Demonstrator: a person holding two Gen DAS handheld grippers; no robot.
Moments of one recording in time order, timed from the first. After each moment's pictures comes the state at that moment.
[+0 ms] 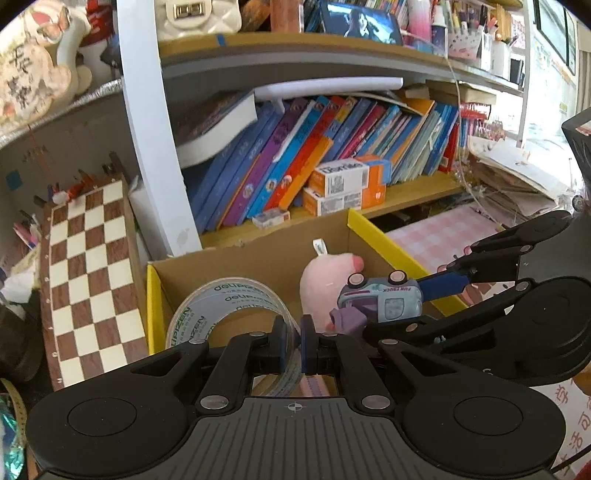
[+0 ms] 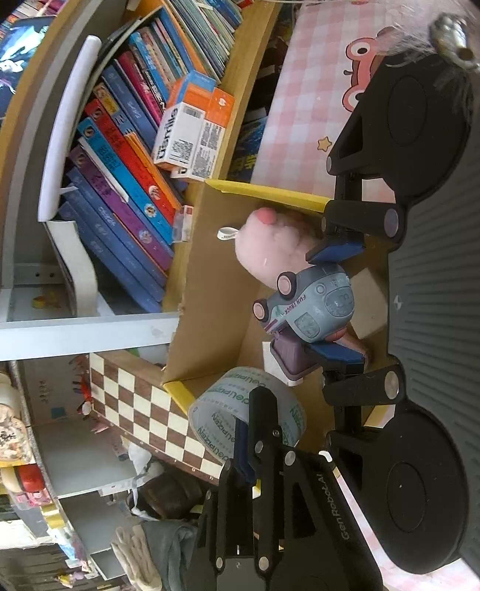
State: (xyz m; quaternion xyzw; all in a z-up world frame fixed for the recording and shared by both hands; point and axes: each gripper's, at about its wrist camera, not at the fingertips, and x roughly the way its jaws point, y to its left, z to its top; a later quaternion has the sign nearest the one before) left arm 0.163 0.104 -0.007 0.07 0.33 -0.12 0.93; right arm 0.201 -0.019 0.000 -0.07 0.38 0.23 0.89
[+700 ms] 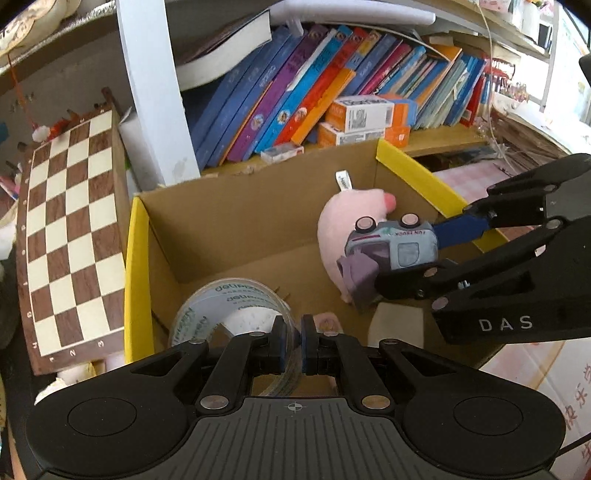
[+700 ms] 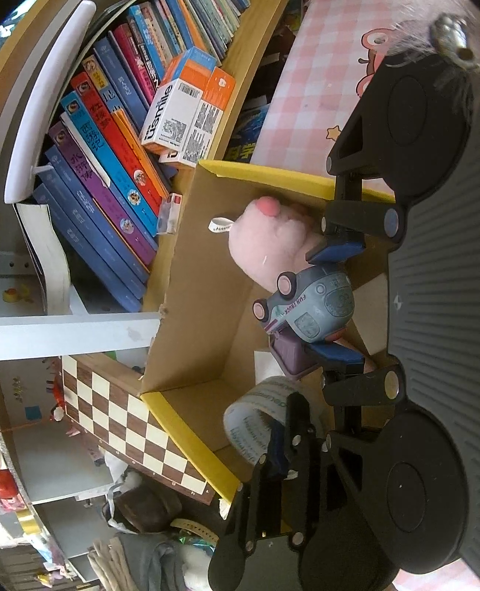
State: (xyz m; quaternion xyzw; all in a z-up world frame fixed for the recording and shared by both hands) left arm 0.191 0.115 -0.053 0.07 0.41 -0.10 0.90; right arm 0.234 -0.005 -0.023 -0.10 0.40 0.24 0.88
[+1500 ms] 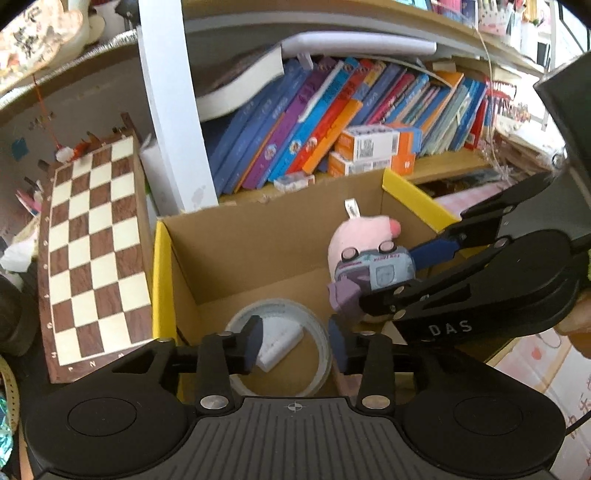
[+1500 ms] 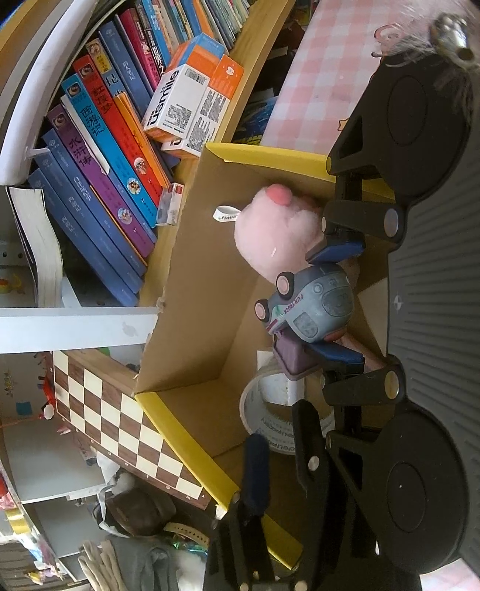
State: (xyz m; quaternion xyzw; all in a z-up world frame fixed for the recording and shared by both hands) left arm 0.176 0.120 -0.036 0.07 0.36 -0.09 0.93; right arm 0.247 0.005 -0.029 -0.11 0.41 0.24 0.87
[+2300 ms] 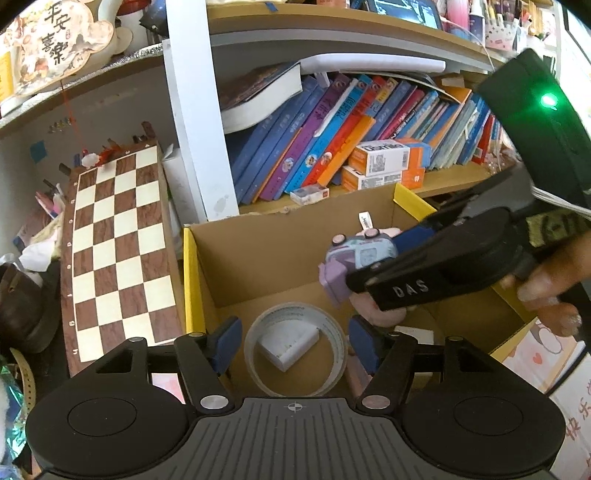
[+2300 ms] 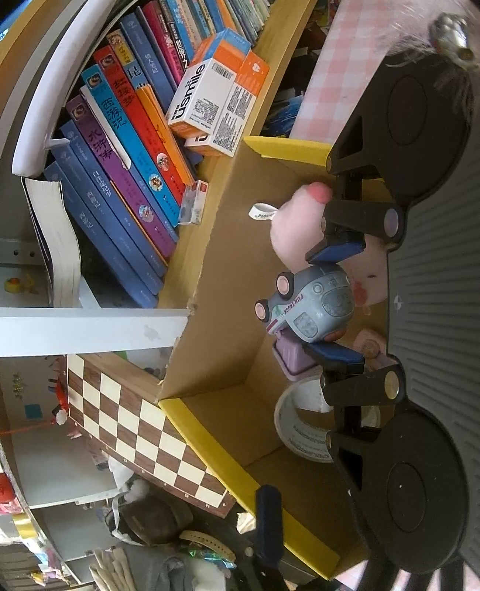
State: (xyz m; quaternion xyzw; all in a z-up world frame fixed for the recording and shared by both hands) left arm 0.165 0.131 -0.028 0.06 0.34 -0.07 0.93; right arm 0.269 0.020 -0.025 -0.11 0.39 0.24 0.88
